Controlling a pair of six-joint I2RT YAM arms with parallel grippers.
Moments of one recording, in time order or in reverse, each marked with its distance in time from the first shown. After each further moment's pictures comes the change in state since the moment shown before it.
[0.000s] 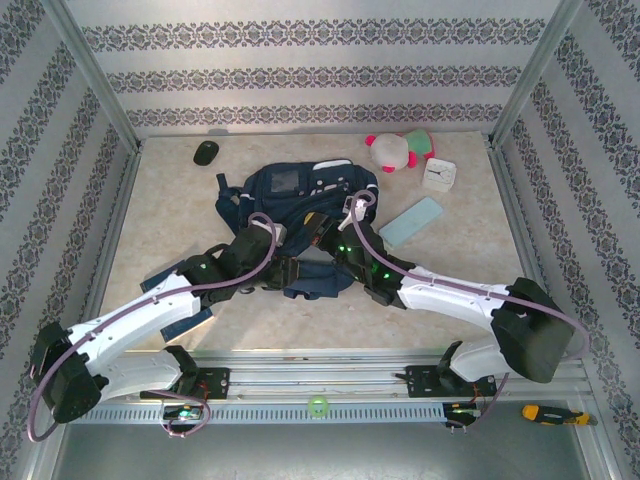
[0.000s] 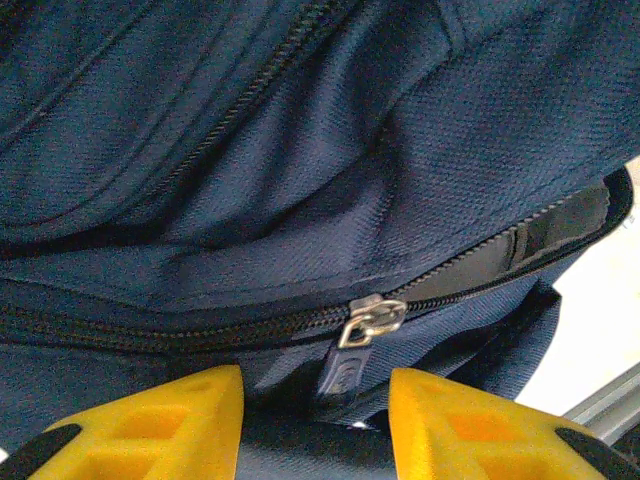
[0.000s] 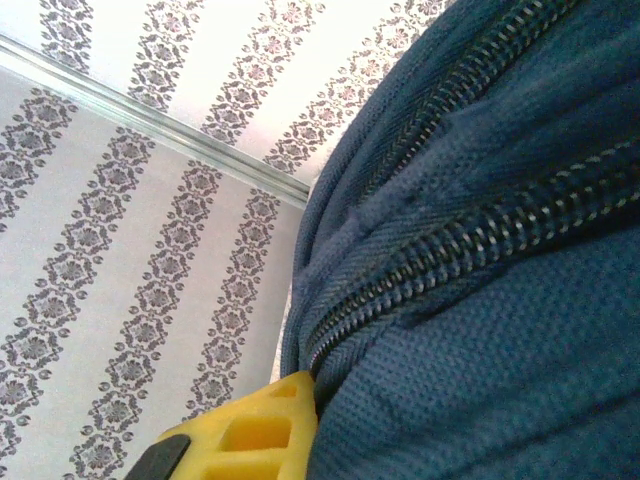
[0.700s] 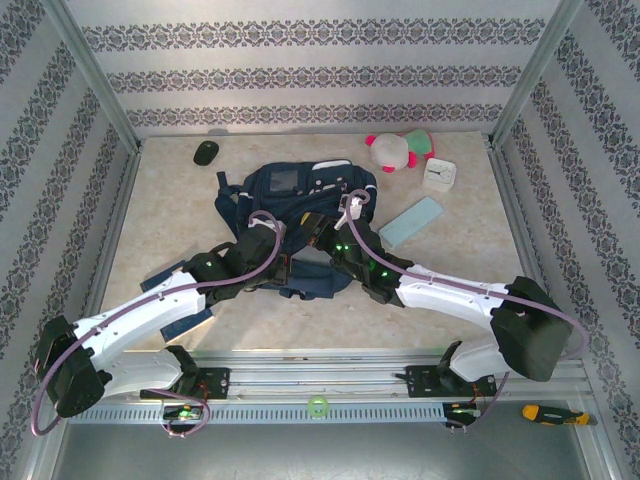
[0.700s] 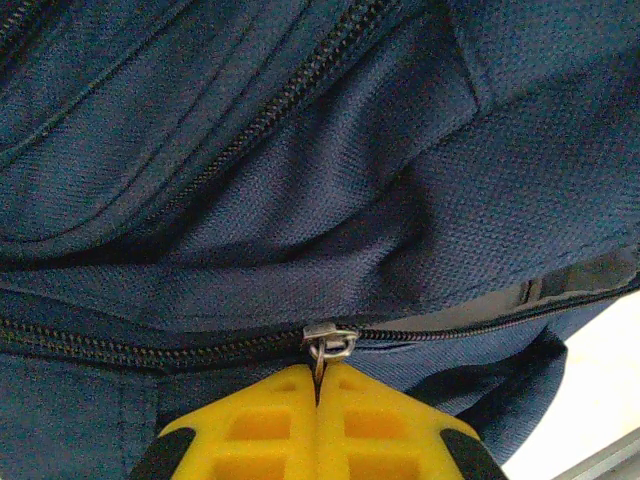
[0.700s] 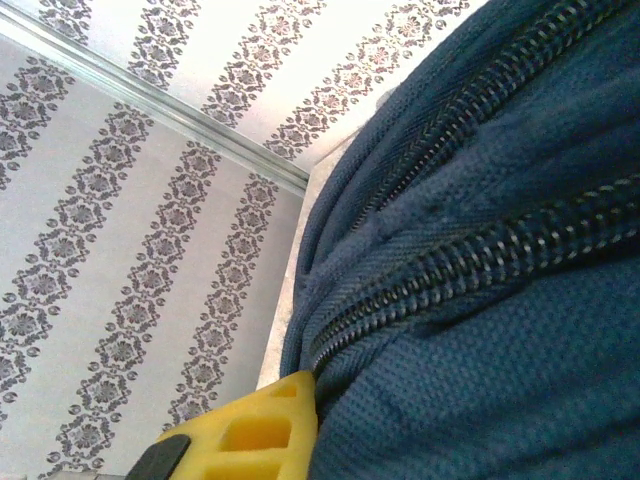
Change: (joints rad) left arm -0.013 0.026 0.023 -0.005 -0.084 -0.048; right arm 0.006 0.006 0.030 -0.034 -0.023 -0.055
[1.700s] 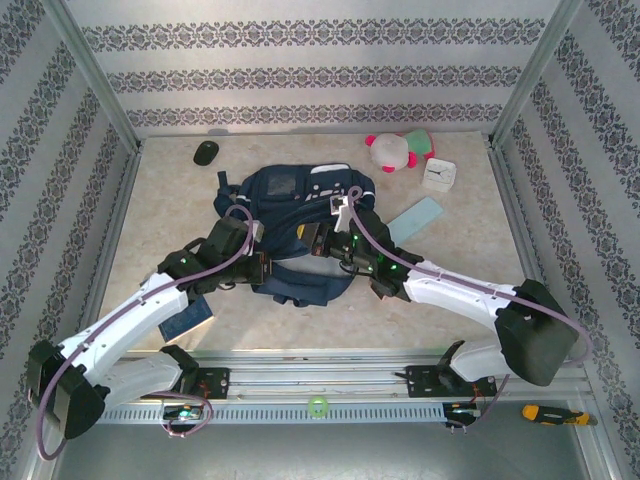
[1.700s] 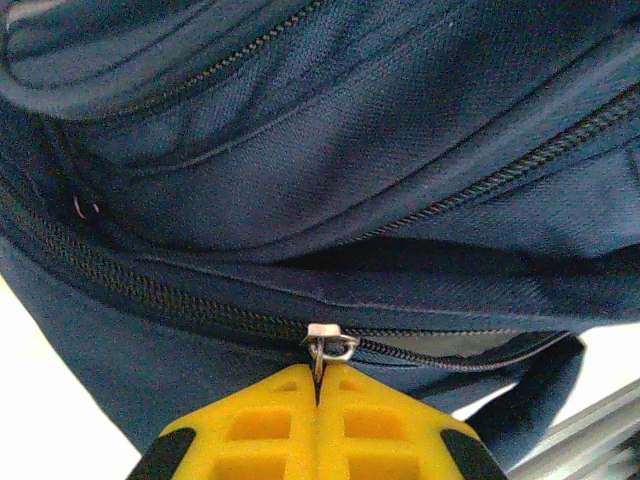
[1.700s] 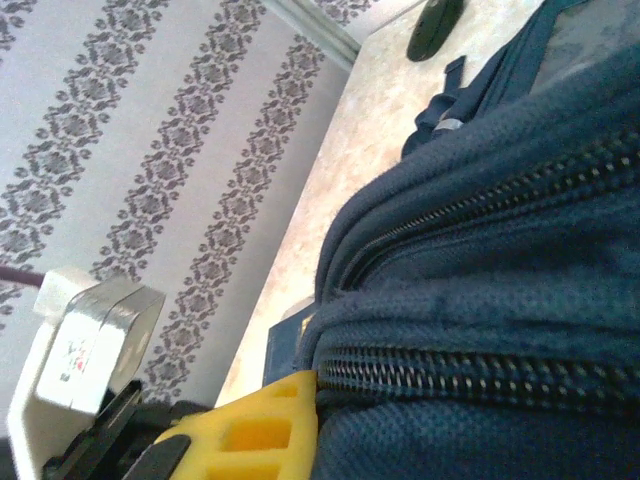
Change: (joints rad) left arm 0.207 -0.082 -0.024 -0.131 0.193 0.122; right arm -0.096 -0.031 -0.013 -0.072 -0.423 -0.135
